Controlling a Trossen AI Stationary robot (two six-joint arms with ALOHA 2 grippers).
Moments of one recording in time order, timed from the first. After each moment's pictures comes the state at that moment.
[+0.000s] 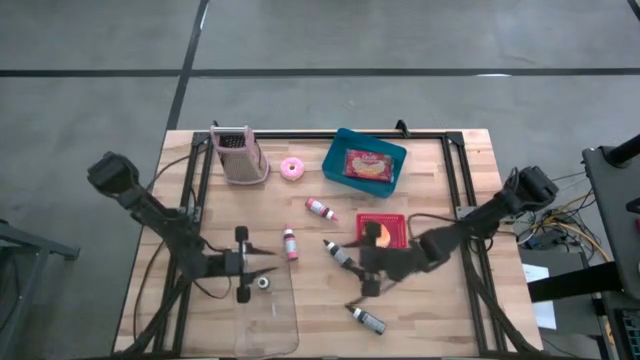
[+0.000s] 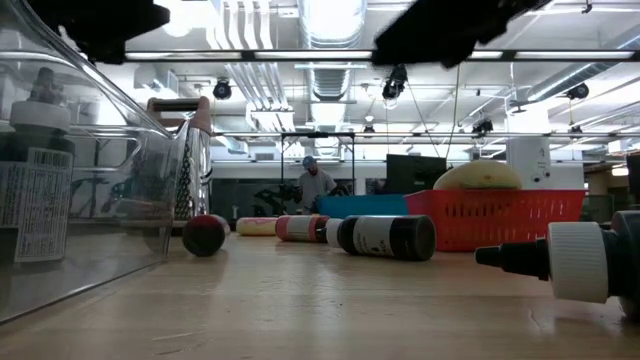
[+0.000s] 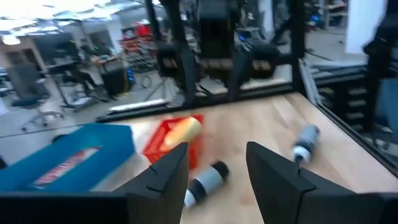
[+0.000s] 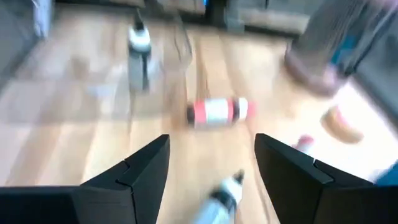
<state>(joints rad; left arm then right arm) -0.78 1.27 0.34 0.85 -0.86 0.12 0.48 1.54 0.89 0.08 0.56 0.18</state>
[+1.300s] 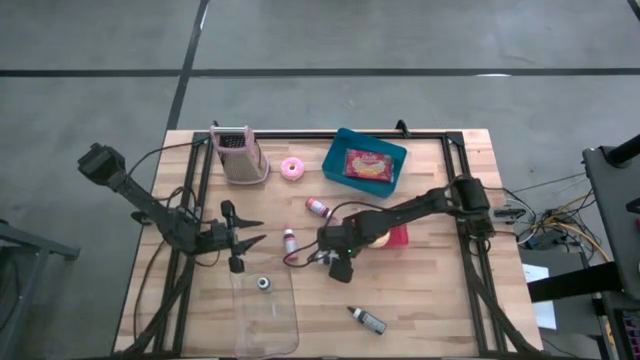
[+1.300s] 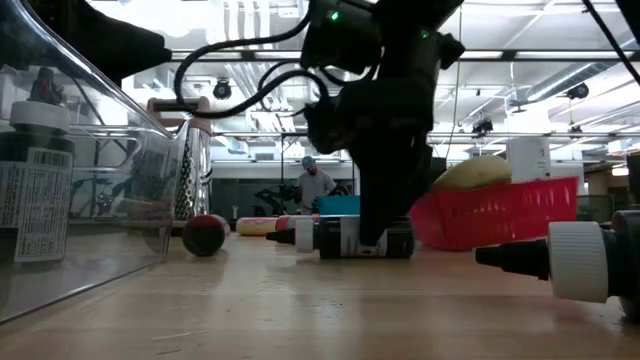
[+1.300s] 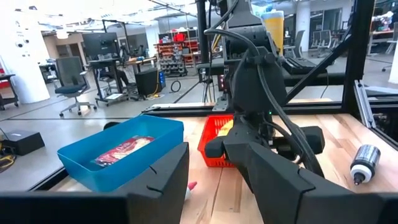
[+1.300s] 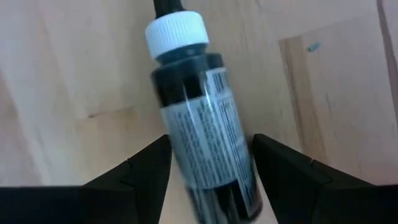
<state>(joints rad) -0.67 0.92 0.13 0.82 -0.88 0.11 0.15 2.04 1.37 -0.60 -0.14 0.49</state>
